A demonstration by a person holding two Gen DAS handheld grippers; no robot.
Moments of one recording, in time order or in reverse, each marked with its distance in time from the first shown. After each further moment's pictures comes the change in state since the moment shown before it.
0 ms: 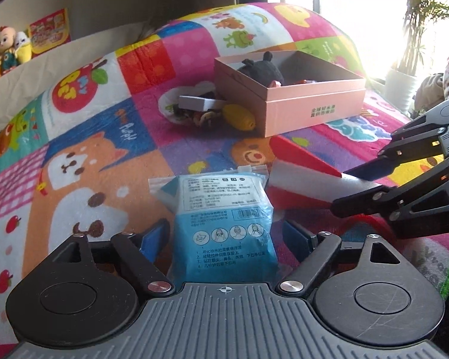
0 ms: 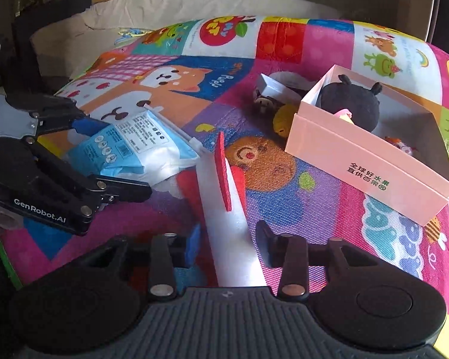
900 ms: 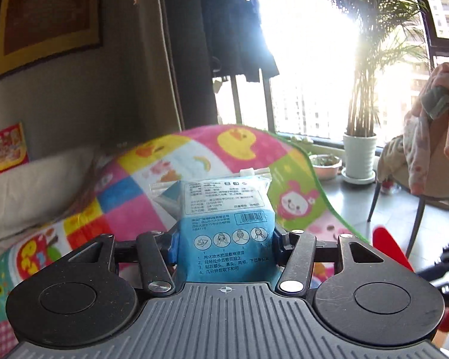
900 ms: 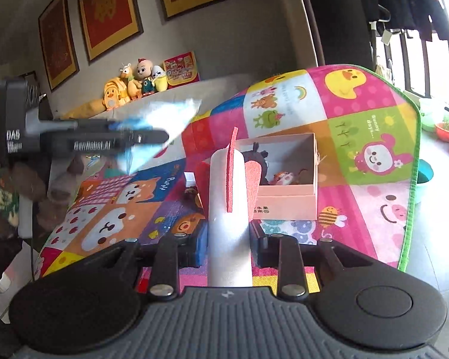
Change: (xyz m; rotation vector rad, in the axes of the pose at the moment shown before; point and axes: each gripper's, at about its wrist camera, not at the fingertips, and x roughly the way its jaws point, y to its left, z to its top) left arm -0.028 -0.064 0.190 0.158 -0.369 -0.117; right arm -0.154 -0.103 -0.058 0.402 -0.340 -0.042
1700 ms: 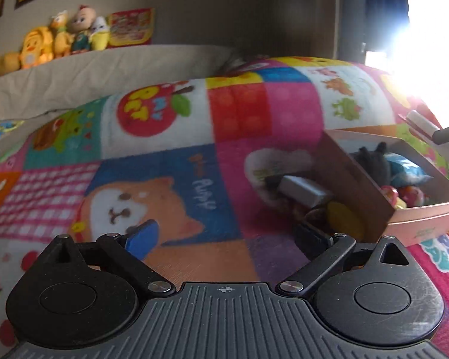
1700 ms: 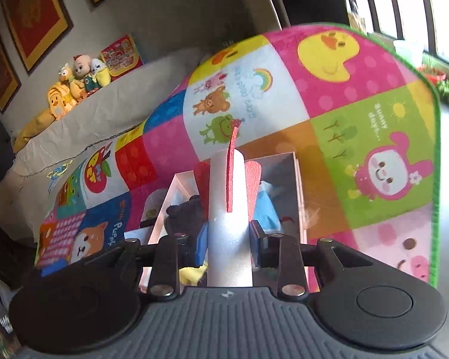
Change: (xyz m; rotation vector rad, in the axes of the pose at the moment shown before) left arm 0.013 0.138 -0.172 -0.424 0.221 0.385; right arm 0.195 -0.064 0.141 0.278 0.221 -0.064
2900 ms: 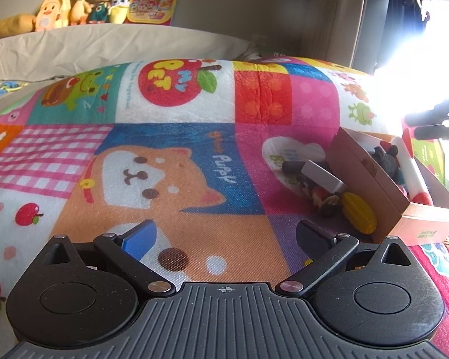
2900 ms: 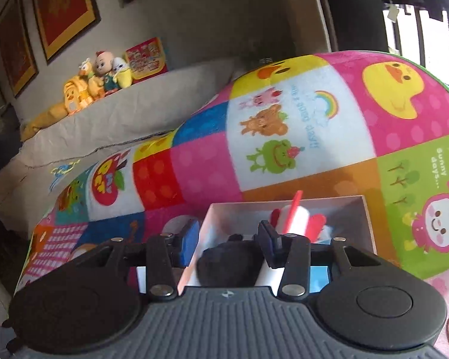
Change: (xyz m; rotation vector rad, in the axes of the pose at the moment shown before) left arm -0.003 0.031 -0.026 -0.123 0.010 -0.058; right arm 0.043 0.079 -0.013 -0.269 -0.122 0.022
